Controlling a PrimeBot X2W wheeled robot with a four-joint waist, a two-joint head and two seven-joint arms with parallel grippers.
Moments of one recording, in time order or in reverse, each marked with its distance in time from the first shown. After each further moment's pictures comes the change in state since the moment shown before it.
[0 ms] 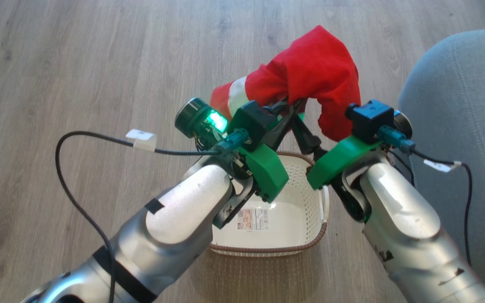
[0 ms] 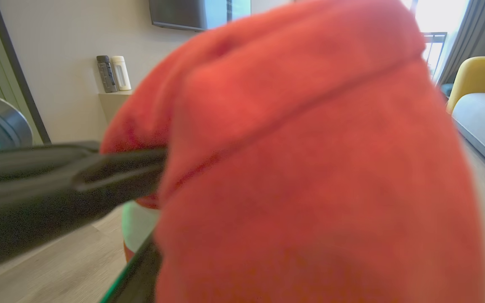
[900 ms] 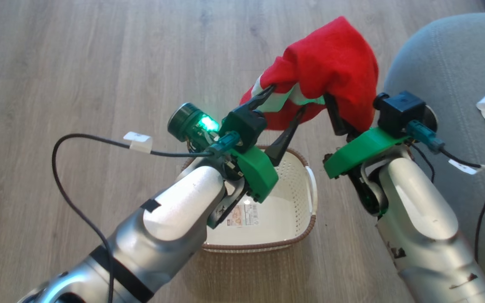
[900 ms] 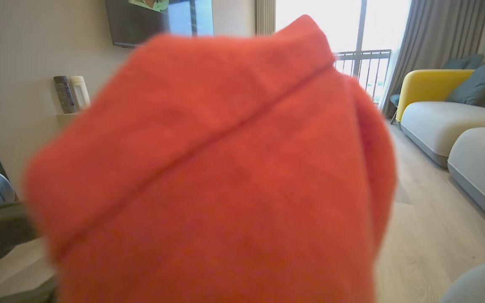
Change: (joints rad) left arm -0.006 0.003 -0.022 0.079 -0.017 0.004 -0.053; right arm 0.021 0.000 -0.115 -0.076 -0.039 0.000 0.000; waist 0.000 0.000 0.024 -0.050
